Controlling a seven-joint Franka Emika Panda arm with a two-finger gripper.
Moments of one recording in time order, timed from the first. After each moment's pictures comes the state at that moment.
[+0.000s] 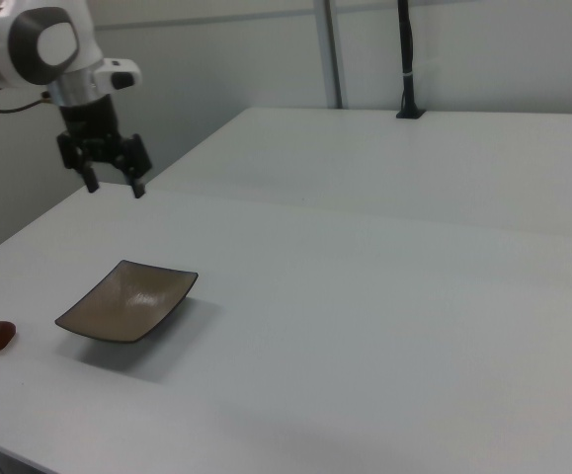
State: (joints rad) arm 0.25 -0.02 0.07 -1.65 0.03 1.68 0.10
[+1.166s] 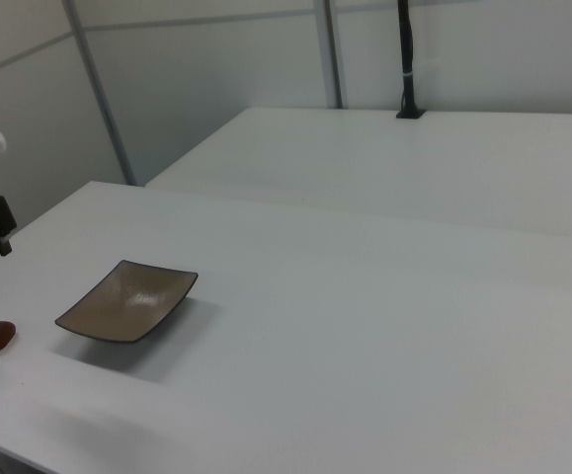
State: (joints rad) arm 0.34 0.07 0.47 -1.73 0.03 1.71 0.46
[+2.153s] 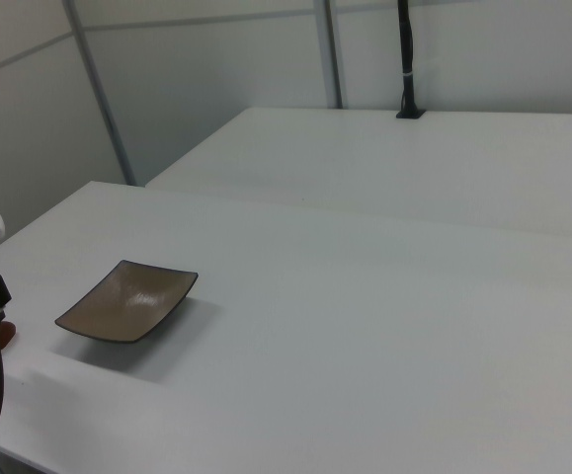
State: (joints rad) arm 0.46 0.19 0.47 -2.01 0.07 2.24 0.55
